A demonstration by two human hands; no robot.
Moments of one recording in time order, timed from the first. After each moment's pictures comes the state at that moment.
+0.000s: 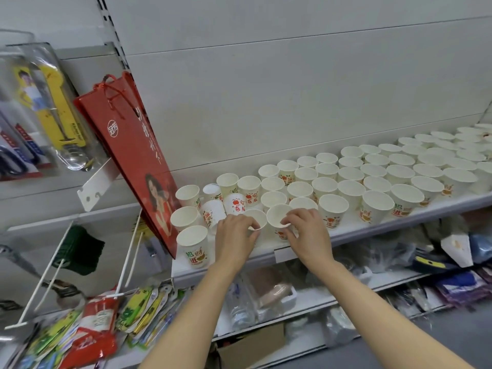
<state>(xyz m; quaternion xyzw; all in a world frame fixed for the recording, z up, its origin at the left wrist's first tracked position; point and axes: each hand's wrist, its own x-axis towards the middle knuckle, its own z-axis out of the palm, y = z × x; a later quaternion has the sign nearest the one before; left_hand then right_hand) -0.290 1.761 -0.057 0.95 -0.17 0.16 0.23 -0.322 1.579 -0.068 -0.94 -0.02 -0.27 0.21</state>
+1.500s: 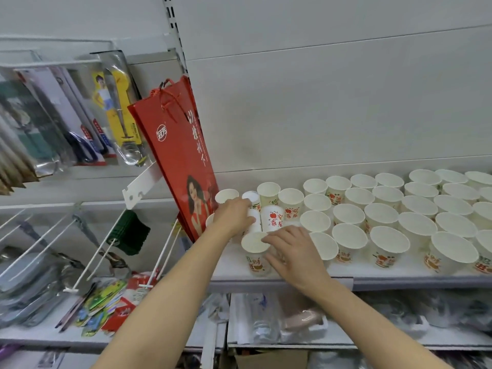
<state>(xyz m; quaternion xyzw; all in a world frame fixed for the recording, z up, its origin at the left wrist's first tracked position) -0.201 1.822 -0.013 0.99 -0.05 0.00 0.08 -0.275 1.637 -0.072 -0.86 -0.33 -0.31 0.22</state>
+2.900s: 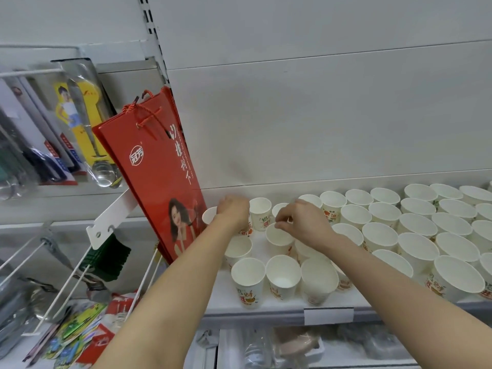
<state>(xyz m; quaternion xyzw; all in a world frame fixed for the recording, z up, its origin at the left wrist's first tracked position) -0.122 1.799 -0.001 1.00 -0.06 -0.05 -0.05 -0.168 1.608 -0.005 -0.95 -0.21 -0.11 0.22</state>
